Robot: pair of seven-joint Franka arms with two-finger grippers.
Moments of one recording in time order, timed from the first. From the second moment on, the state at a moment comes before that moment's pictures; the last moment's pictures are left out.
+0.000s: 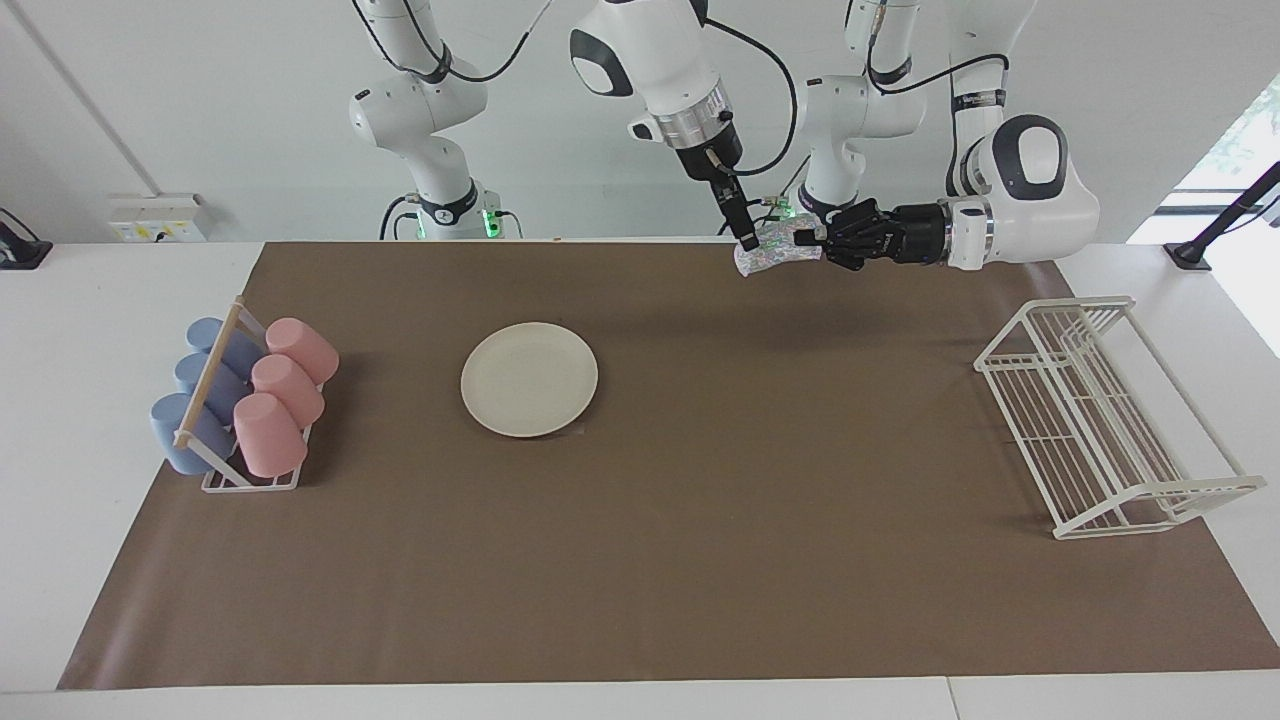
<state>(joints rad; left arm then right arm) -0.12 -0.14 0.16 -2.26 -1.34 1.50 0.39 0.56 0.07 0.26 -1.76 0.28 2.22 2.16</state>
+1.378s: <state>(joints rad) -0.12 -0.14 0.16 -2.27 -1.32 1.44 0.39 0.59 0.09 0.25 -1.78 0.28 2.34 2.05</state>
